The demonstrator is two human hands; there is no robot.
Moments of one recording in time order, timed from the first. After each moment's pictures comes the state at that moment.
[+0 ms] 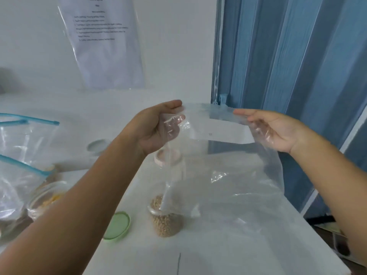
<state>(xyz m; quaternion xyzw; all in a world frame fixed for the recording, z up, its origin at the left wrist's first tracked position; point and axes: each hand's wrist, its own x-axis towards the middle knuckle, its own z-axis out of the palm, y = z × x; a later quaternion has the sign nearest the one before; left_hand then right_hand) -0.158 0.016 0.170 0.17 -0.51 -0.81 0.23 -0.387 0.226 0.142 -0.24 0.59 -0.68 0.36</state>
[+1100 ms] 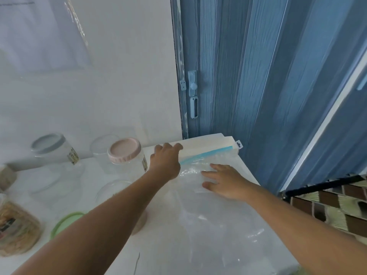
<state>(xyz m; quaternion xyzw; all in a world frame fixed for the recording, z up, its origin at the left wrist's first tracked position) -0.303 0.060 -0.014 0.29 -0.95 -0.08 0.03 -0.415 0.246 -0.059 -0.44 0.87 -0.08 0.21</state>
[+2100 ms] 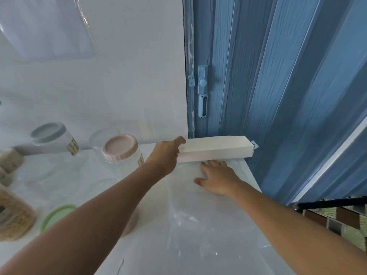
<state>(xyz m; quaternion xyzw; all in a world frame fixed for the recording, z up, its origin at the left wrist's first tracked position) -0.325 0.034 -0.020 0.25 -0.95 -0.18 0.10 -0.450 0.195 -0.076 -0.47 0.87 -0.02 0.17</state>
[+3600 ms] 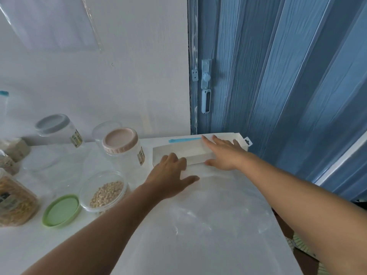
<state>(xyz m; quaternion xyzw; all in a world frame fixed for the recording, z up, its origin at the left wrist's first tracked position) -0.298 0.079 -0.055 0.28 -0.95 -0.11 0.01 -0.508 0.182 -0.044 -0.52 0.85 0.03 0.14</state>
